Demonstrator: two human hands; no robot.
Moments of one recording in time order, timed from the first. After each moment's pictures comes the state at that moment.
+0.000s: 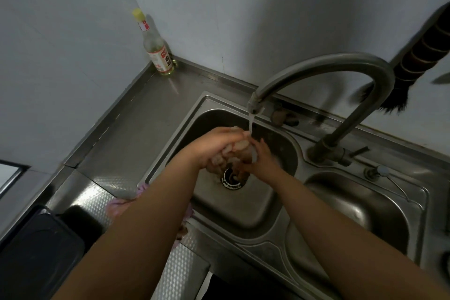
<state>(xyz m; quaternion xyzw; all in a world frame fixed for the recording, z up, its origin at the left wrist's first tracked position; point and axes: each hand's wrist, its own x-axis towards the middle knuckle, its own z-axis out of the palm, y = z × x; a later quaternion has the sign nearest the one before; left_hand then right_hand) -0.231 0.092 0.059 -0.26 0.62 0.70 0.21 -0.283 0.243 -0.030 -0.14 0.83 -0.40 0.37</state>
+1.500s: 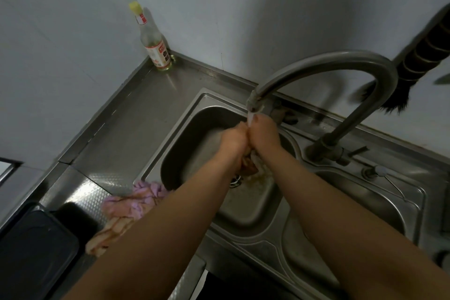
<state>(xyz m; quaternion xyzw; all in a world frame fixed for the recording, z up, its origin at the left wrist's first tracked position) -0.263 0.148 0.046 -0.49 0.55 0.67 0.04 -0.305 0.206 0.040 -0.05 0.85 -0.46 0.24</state>
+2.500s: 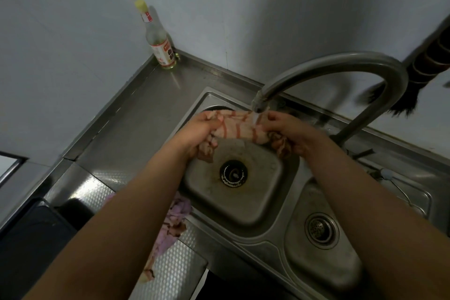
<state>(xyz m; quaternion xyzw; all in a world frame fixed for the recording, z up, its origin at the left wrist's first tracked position) -0.234 0.061 0.044 -0.36 0.60 0.71 0.06 -0.353 0.255 0.054 -0.05 0.60 -0.58 0.55</state>
